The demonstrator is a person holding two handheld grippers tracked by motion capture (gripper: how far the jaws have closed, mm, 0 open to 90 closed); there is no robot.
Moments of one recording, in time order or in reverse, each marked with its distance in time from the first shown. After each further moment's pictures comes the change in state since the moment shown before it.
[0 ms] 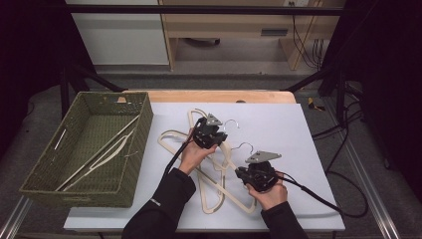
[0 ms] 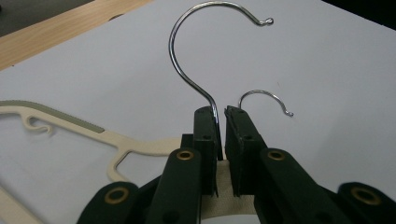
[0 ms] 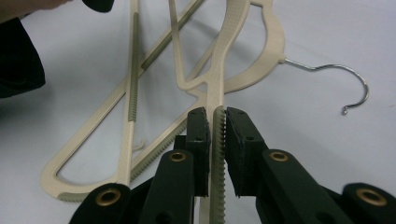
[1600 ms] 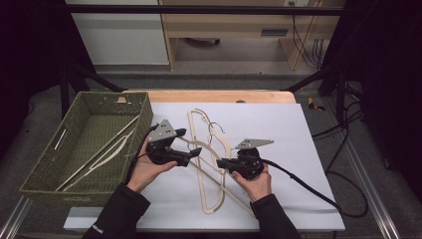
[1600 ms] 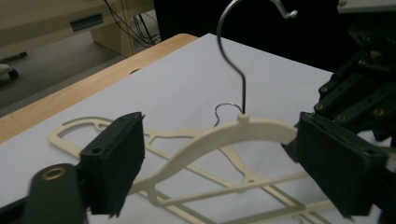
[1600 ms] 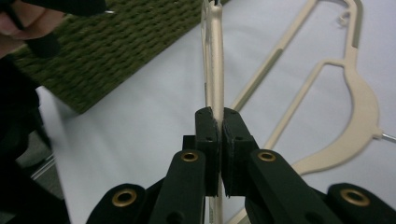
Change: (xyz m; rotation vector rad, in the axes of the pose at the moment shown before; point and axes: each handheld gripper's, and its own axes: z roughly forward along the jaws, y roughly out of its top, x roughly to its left) left arm 0.007 -0.037 -0.149 -0.228 -0.063 0.076; right arm 0.005 0.038 0.018 -0.129 0.290 0.066
